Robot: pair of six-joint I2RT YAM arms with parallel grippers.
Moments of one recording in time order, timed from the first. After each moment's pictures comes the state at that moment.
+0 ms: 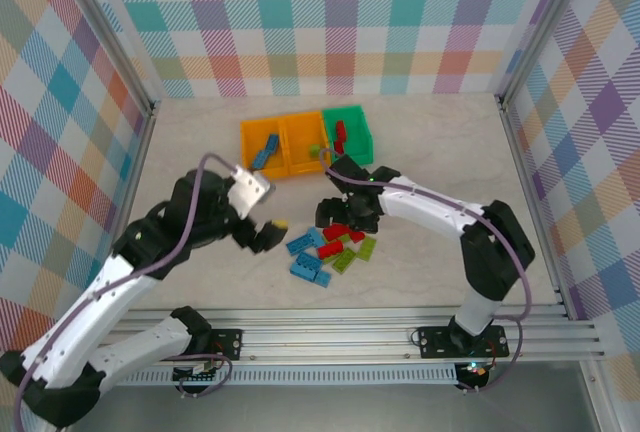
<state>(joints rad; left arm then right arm) -0.65 0.82 1.03 -0.85 0.13 0.22 0.79 1.74 1.28 -0.81 -0.08 0.82</state>
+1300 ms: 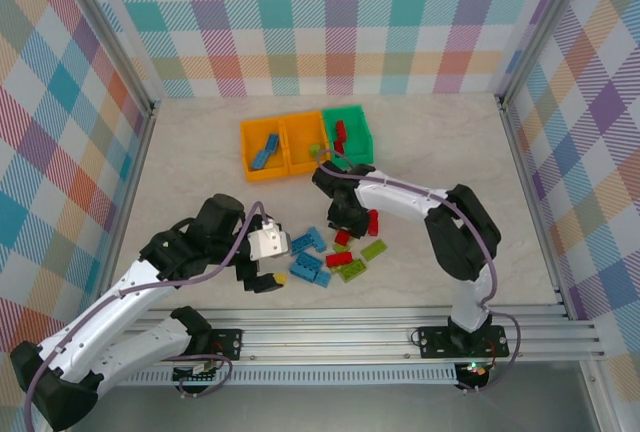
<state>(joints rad) -0.67 0.84 0.81 -0.82 0.39 0.65 0.80 1.89 1.40 -0.95 0.05 1.18</state>
